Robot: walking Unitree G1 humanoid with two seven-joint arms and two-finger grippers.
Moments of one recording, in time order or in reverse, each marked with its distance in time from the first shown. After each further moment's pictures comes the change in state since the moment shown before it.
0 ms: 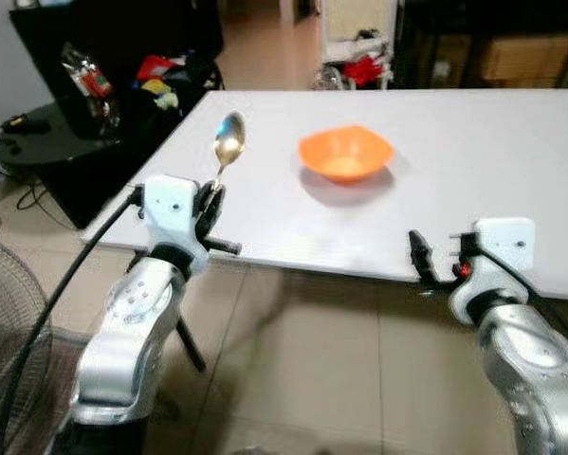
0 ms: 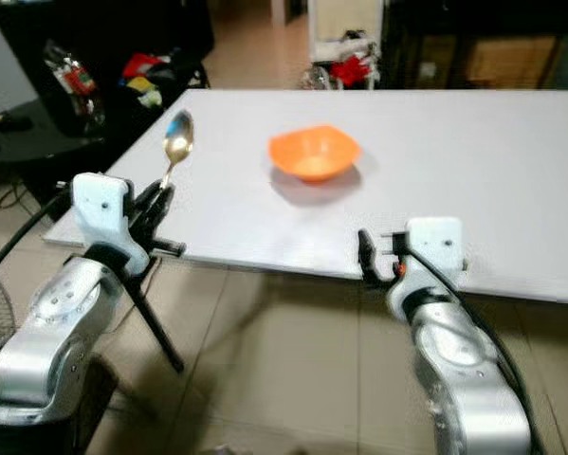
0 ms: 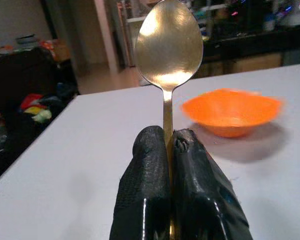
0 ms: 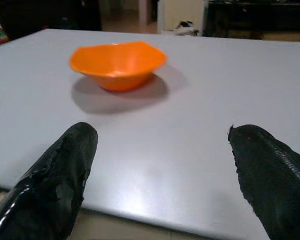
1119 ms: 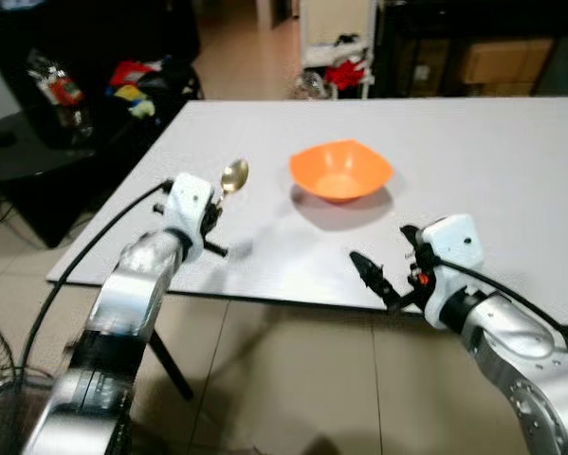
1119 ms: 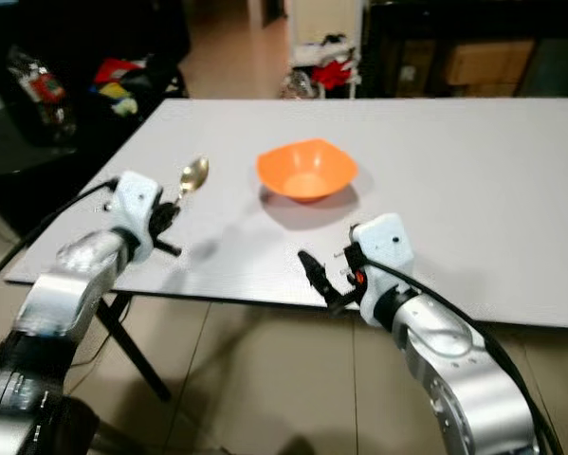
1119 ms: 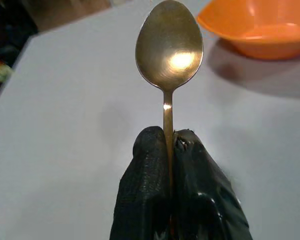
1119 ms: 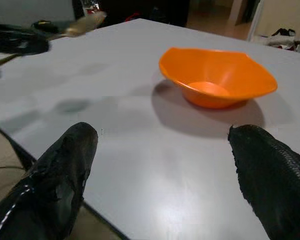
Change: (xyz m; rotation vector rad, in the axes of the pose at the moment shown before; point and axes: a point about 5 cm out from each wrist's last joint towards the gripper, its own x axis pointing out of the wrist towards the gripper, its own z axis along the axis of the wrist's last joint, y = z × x) left arm 0.075 0.026 -0.046 0.131 0.364 -0.110; right arm -0.003 0.016 0.003 -0.126 0.046 0.408
